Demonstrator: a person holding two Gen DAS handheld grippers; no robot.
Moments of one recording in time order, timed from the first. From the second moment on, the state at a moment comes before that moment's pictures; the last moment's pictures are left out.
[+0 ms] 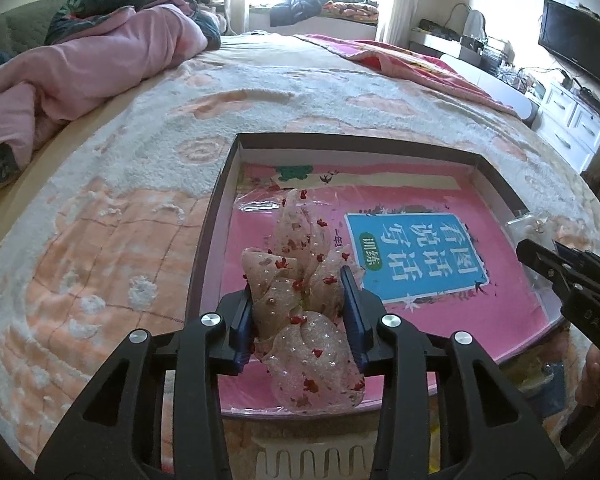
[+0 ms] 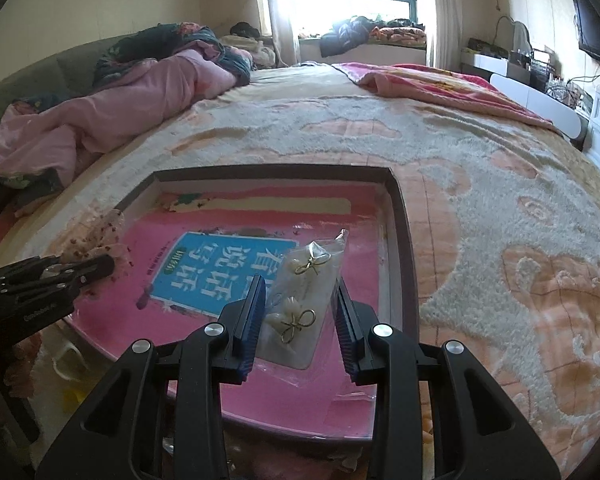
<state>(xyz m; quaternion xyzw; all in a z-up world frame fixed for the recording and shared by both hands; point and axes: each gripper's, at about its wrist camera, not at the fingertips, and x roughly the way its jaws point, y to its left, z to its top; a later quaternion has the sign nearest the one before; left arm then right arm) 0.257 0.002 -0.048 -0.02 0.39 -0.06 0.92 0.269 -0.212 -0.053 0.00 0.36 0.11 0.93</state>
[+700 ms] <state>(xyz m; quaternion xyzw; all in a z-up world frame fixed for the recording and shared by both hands) 0.248 -0.002 -0.045 -0.01 0.38 -0.06 0.93 0.257 -0.227 -0.053 0.02 0.33 0.09 0.94</state>
